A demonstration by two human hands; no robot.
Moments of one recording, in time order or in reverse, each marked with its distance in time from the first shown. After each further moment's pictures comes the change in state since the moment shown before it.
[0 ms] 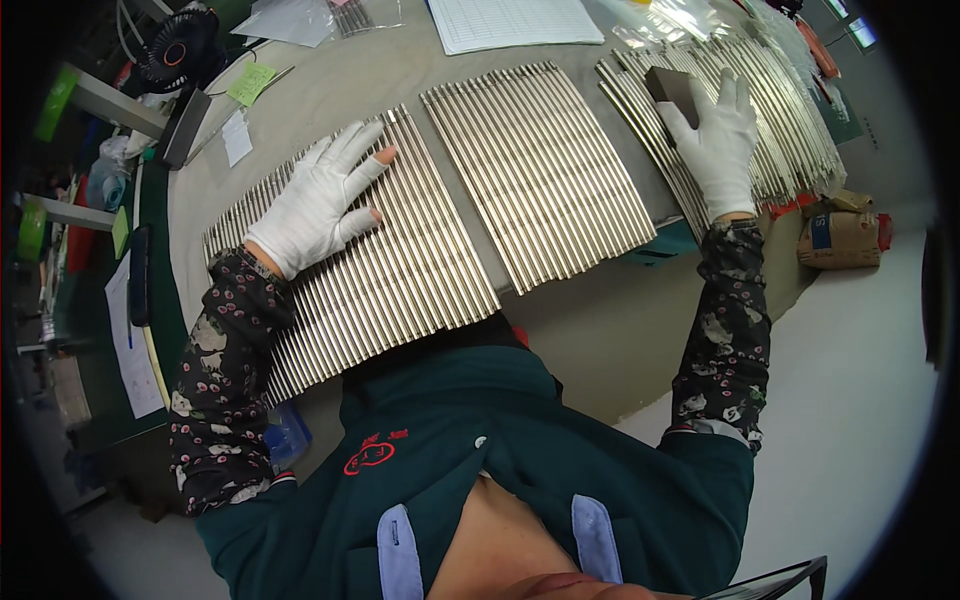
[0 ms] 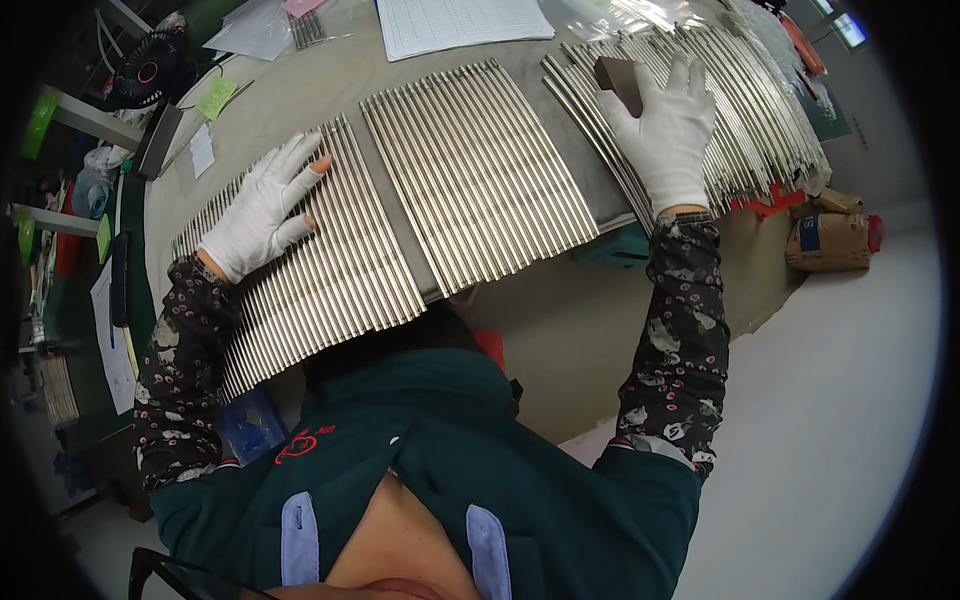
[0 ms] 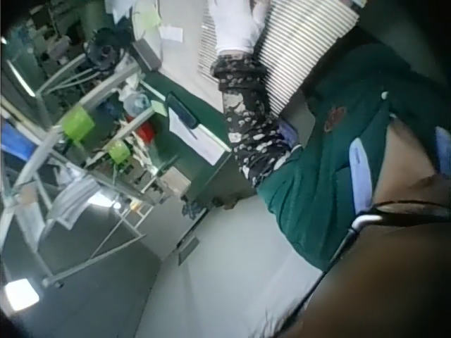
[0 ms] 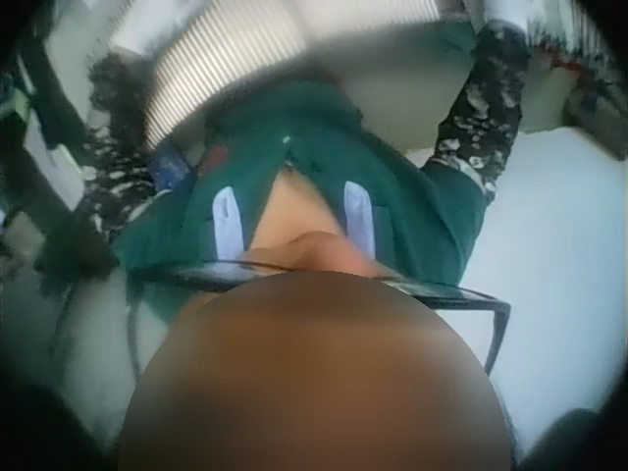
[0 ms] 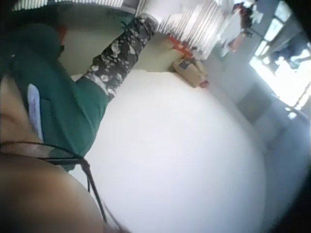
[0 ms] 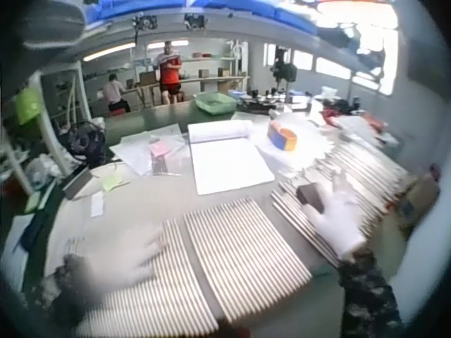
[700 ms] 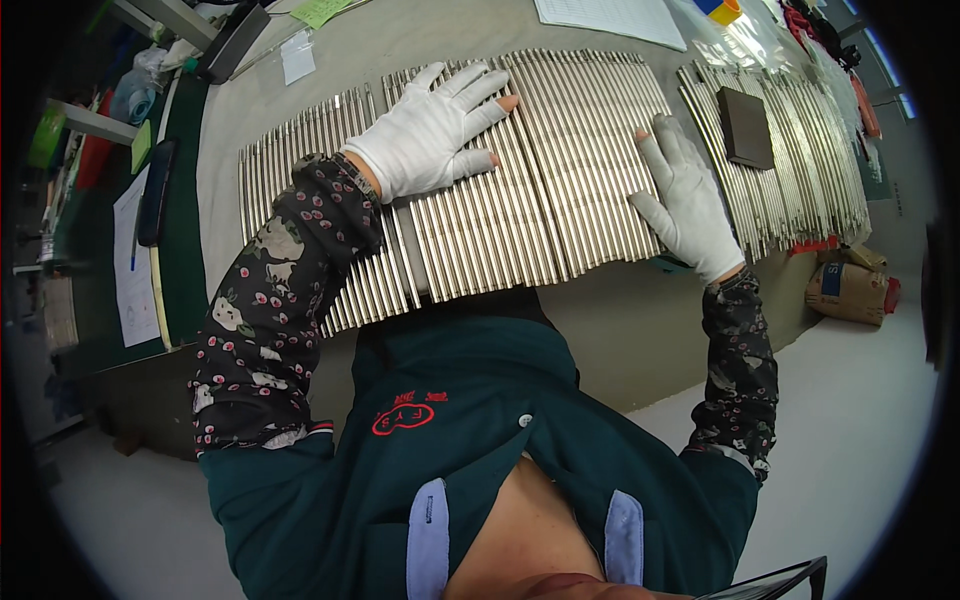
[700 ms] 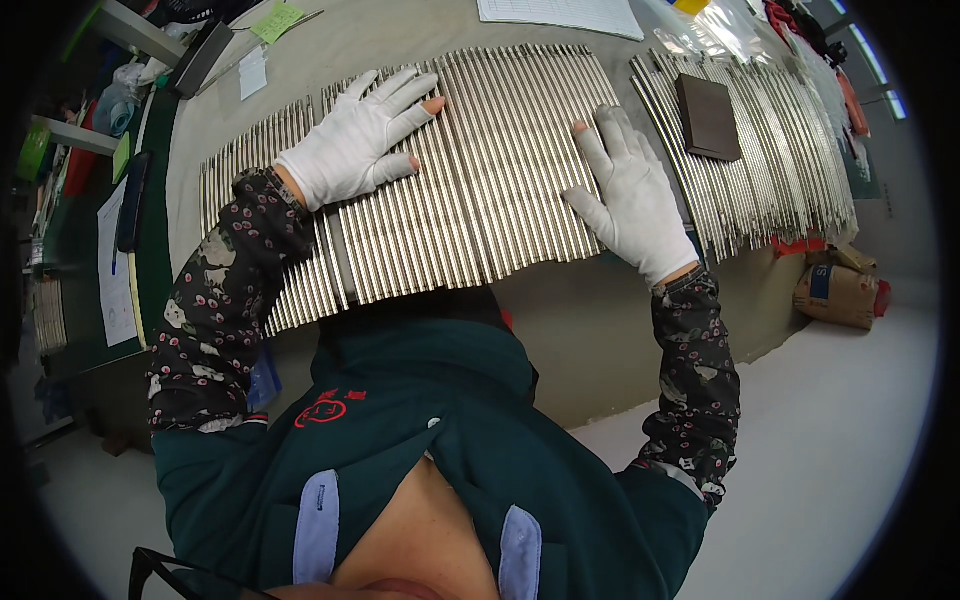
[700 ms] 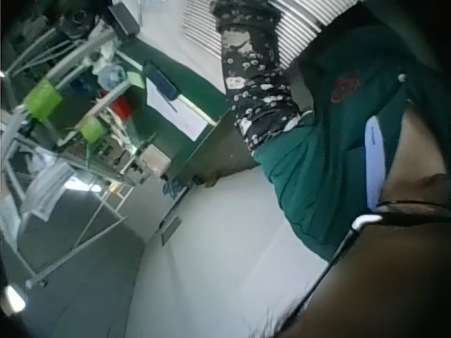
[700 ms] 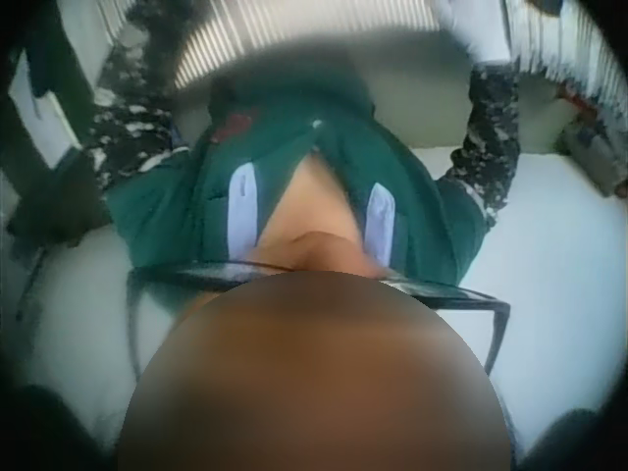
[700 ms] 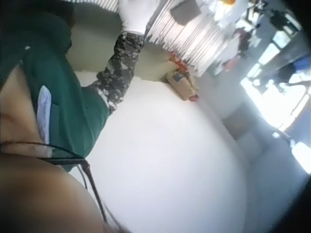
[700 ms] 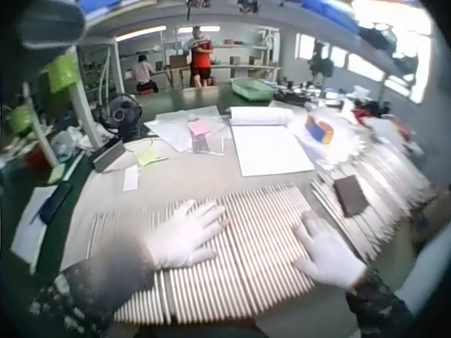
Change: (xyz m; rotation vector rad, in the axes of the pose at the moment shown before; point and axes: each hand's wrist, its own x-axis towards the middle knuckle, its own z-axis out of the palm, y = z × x) left_hand 0.026 0.019 0.021 0.181 -0.008 -0.005; right_hand -0.043 -0.072 -0.031 0.608 -0.266 -0.567
